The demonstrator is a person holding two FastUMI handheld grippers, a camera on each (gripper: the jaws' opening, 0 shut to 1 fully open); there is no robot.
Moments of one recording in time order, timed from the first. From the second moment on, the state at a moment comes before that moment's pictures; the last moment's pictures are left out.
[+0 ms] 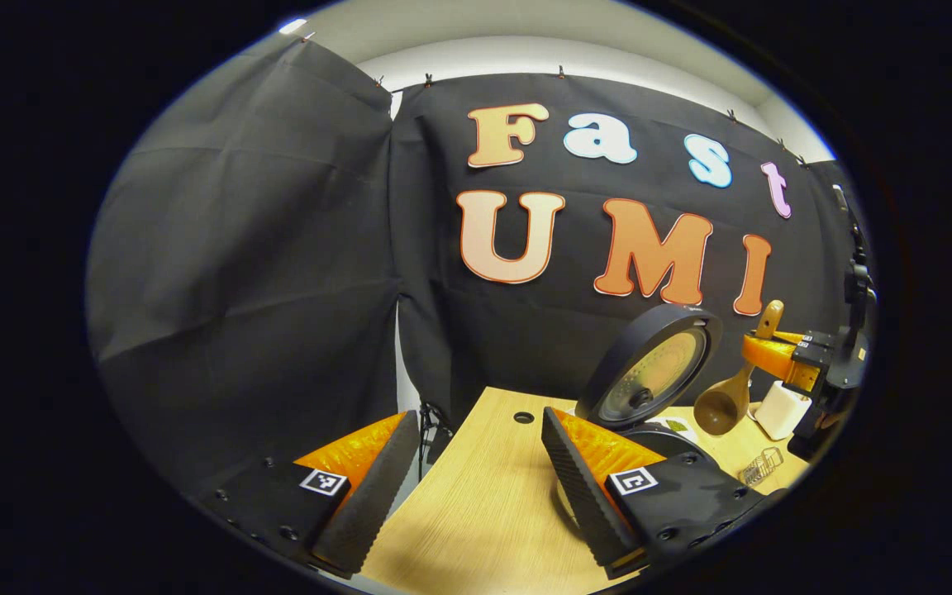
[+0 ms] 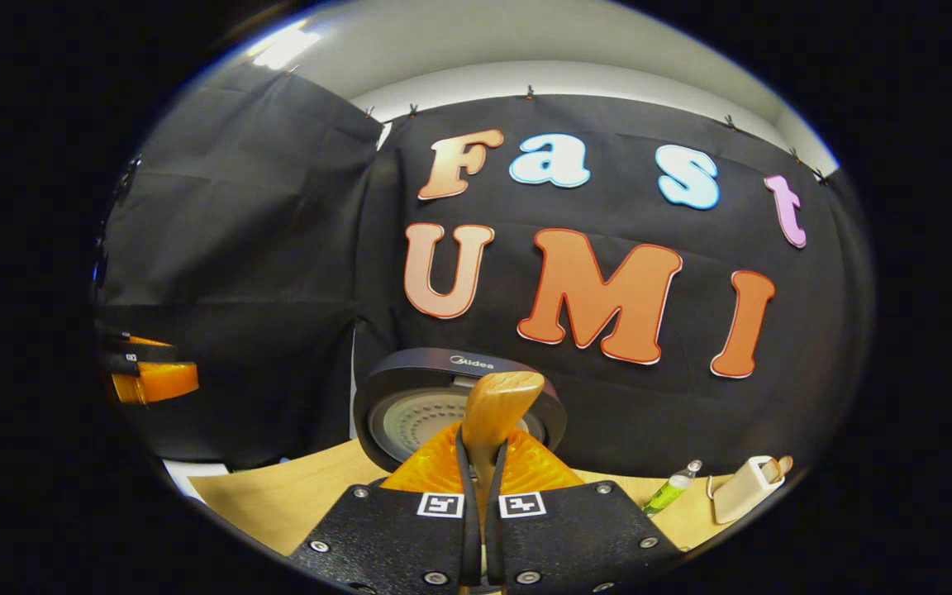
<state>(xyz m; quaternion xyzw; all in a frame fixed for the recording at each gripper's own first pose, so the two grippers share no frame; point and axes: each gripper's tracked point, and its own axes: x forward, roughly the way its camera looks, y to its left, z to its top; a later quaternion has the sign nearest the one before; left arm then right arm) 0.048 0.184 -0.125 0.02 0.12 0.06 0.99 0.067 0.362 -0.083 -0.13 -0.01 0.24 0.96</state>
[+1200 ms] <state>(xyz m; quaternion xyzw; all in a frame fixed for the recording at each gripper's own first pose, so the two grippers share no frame) 0.021 0.074 -0.110 0.03 0.10 0.04 0.99 0.074 -0.017 -0.087 0.10 0.01 -0.04 0.99</state>
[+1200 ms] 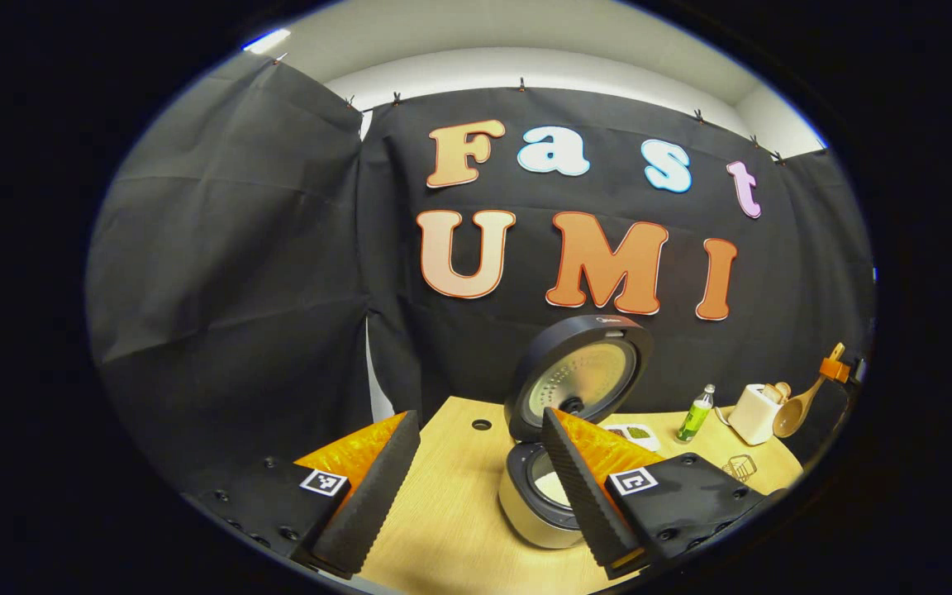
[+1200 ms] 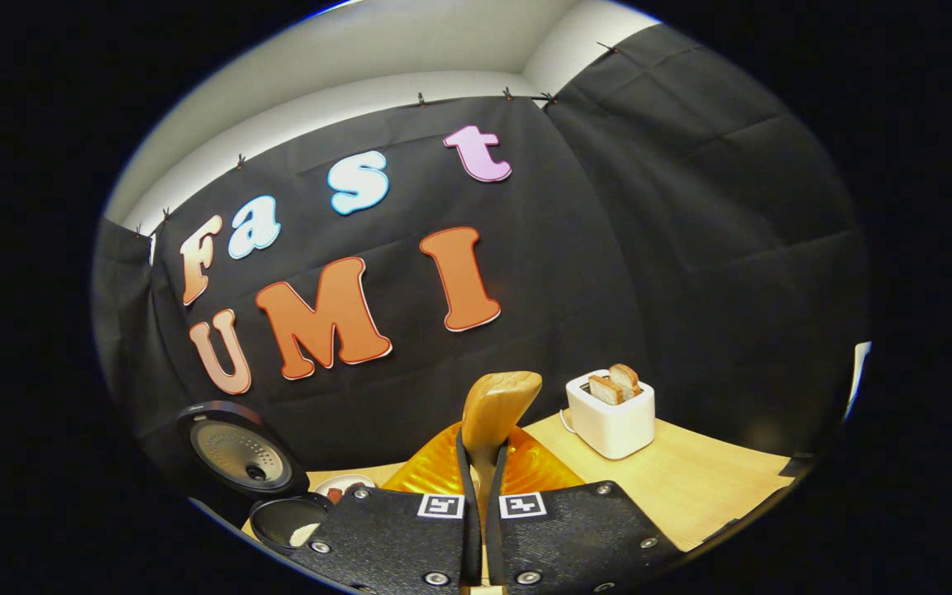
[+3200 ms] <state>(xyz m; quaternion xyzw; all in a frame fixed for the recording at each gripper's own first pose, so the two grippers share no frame) 0.070 -0.039 -0.080 0.07 0.09 0.04 0.99 0.071 -0.114 -0.122 0.00 0.10 -0.06 0.99</state>
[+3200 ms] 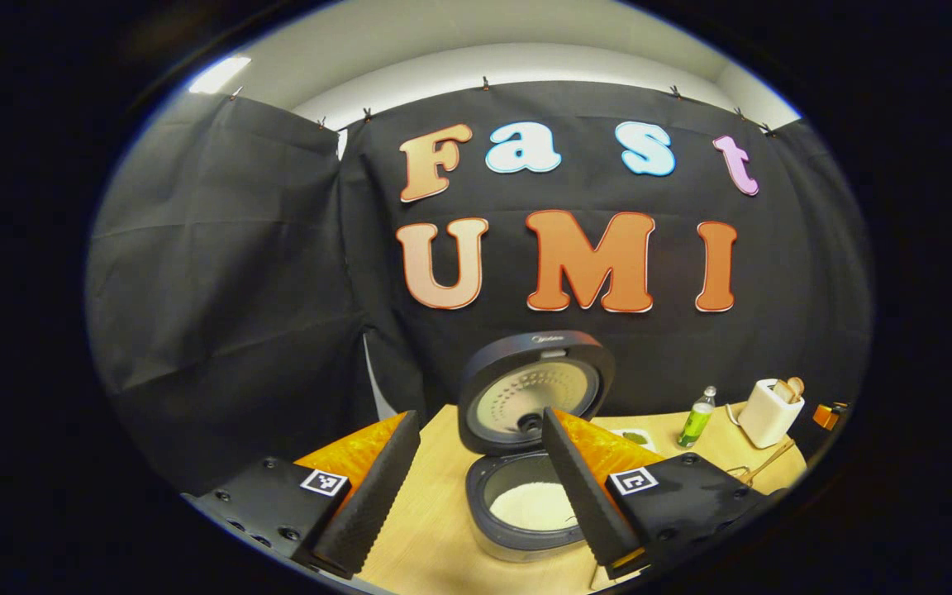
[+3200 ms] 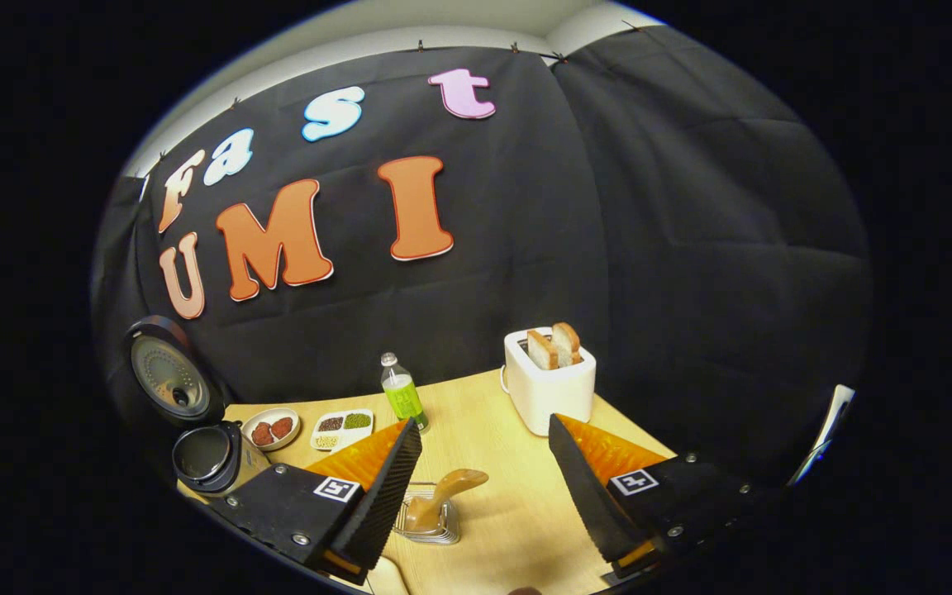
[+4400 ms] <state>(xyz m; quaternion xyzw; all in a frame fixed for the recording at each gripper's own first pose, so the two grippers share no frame) 0.252 -0.088 -0.112 0.07 0.17 0.01 0.98 0.013 -0.154 -0.063 -0.02 0.05 -0.10 0.99</state>
